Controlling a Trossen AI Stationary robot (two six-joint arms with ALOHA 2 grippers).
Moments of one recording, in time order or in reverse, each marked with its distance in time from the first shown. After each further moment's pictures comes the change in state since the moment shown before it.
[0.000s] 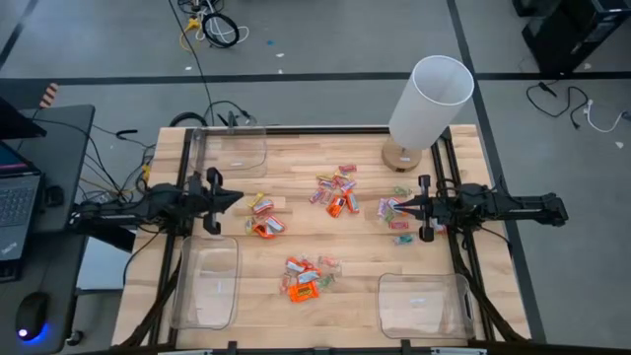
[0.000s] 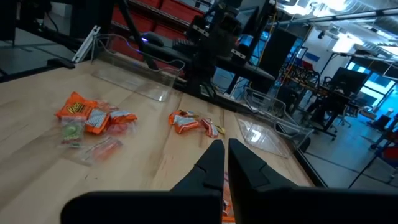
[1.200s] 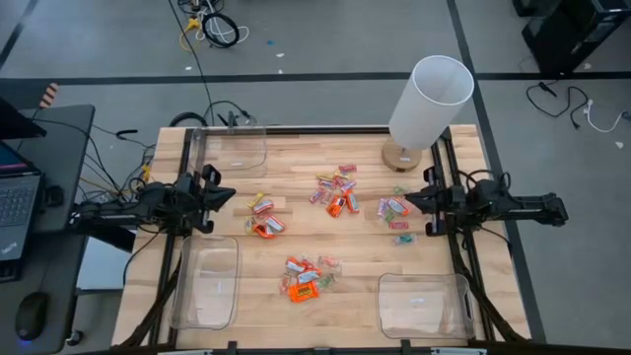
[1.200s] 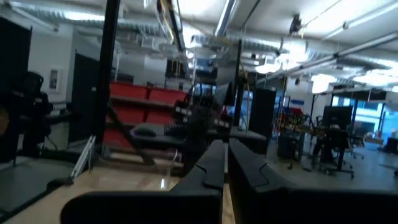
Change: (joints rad) left arm -0.001 0.007 0.000 0.160 0.044 -0.028; right arm -0.001 0.000 0.000 0.353 -0.003 0.235
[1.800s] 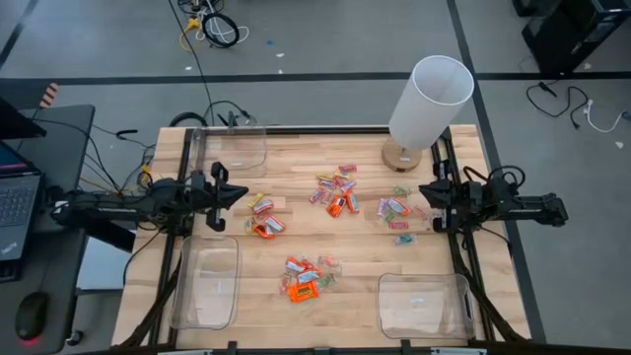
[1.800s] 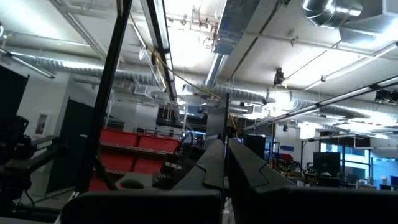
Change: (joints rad) left arm 0.000 0.348 0.111 0.118 -0.028 0.031; right arm -0.002 0.000 0.000 0.207 0.005 -0.026
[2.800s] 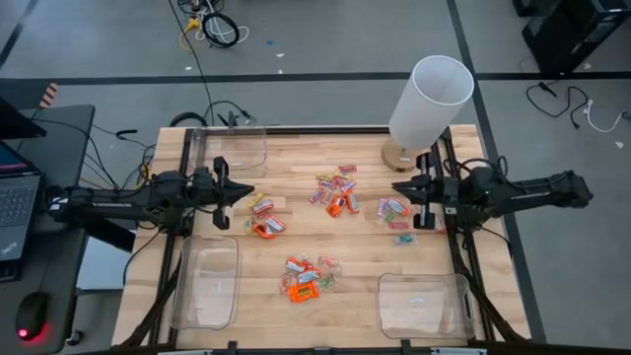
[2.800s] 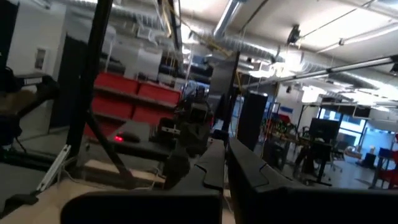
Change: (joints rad) left arm 0.000 0.081 0.189 -0.275 -0.003 0.124; right arm 0.051 0.592 0.344 0.001 0.051 -0.122
